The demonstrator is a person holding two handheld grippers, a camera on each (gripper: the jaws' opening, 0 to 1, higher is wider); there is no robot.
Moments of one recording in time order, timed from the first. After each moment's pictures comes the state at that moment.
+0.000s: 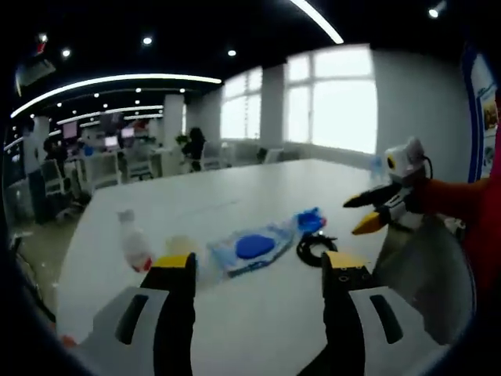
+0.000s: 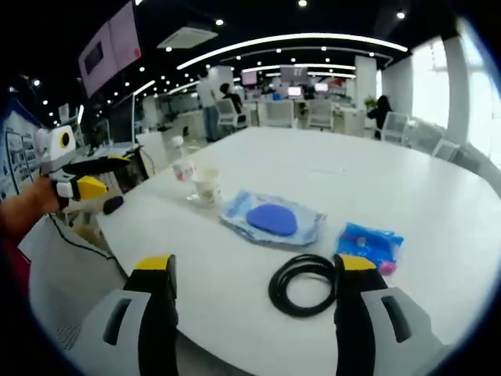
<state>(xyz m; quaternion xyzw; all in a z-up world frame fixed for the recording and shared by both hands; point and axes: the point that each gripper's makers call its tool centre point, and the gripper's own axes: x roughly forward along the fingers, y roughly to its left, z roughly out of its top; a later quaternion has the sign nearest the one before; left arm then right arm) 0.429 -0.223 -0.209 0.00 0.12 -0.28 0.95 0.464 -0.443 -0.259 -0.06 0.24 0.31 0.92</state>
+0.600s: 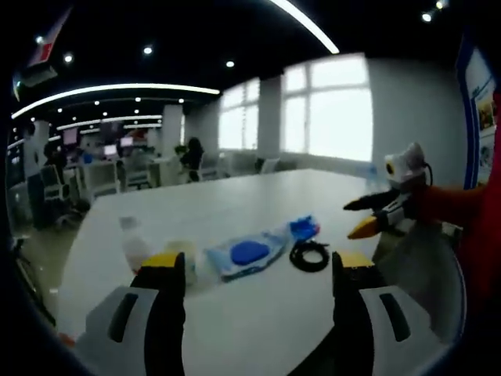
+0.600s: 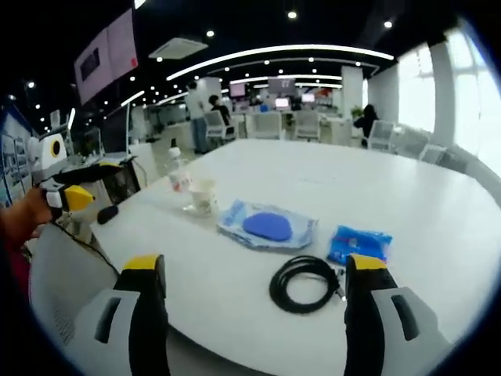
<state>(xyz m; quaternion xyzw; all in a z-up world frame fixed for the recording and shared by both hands) 0.415 -0.235 -0.195 0.01 0.10 -0.29 0.95 0.455 -0.447 -0.246 -0.06 0.22 0.27 0.94</state>
